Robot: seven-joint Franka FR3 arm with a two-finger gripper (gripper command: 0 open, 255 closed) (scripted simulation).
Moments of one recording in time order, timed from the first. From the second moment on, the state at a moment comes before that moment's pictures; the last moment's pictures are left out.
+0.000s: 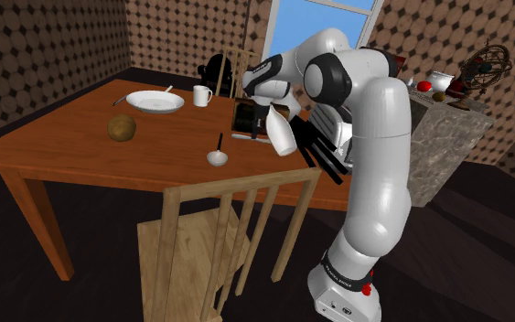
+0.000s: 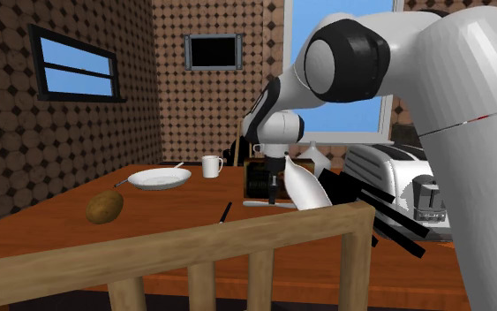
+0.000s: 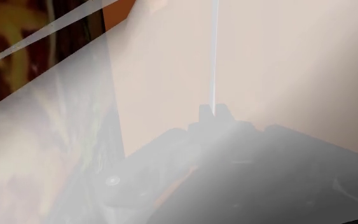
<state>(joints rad) -0.06 0.43 -0.50 -1.75 0.30 2.14 -1.38</state>
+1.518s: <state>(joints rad) -0.05 0.34 -0.53 -1.57 0.23 1.88 -1.32</state>
